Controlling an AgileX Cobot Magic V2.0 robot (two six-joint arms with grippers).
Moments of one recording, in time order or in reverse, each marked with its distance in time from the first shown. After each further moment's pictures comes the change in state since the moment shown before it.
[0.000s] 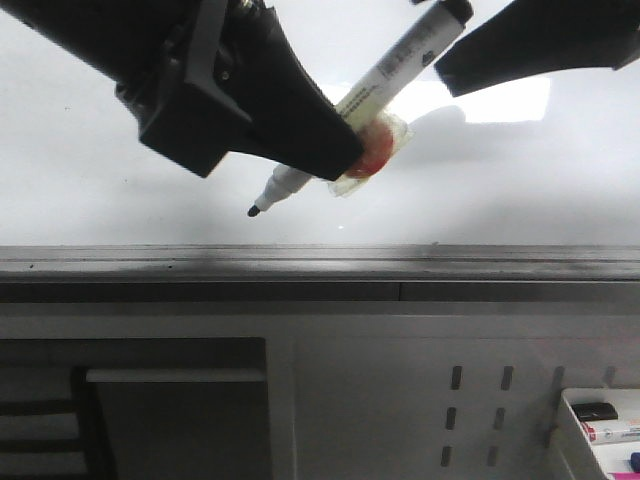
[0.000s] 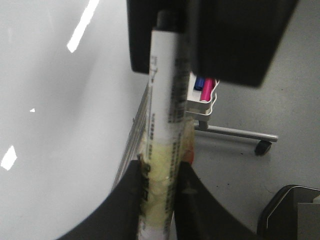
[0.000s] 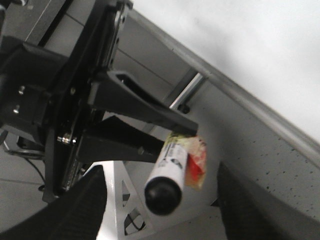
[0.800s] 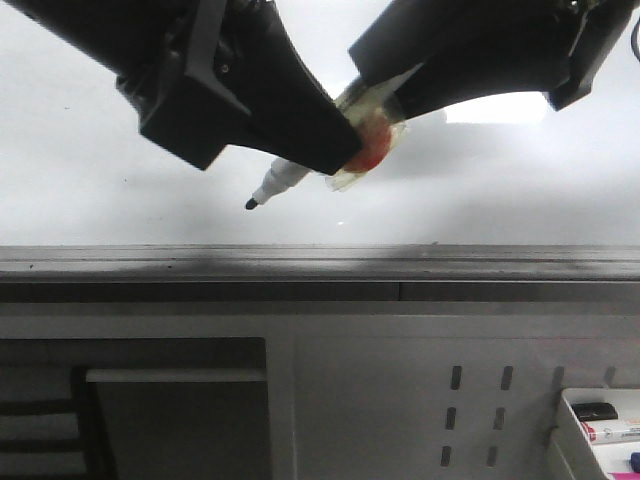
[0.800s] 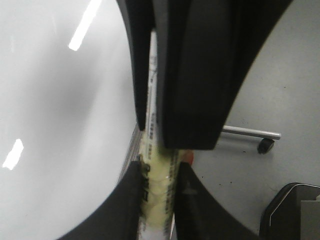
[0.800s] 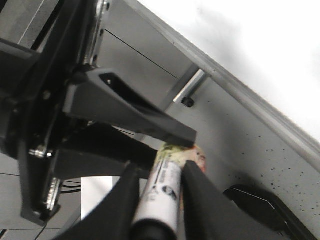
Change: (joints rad) left arm 0.000 0.000 -0.008 0.014 0.003 0.000; right arm 0.064 0.076 -0.002 0.027 -0.054 -0.035
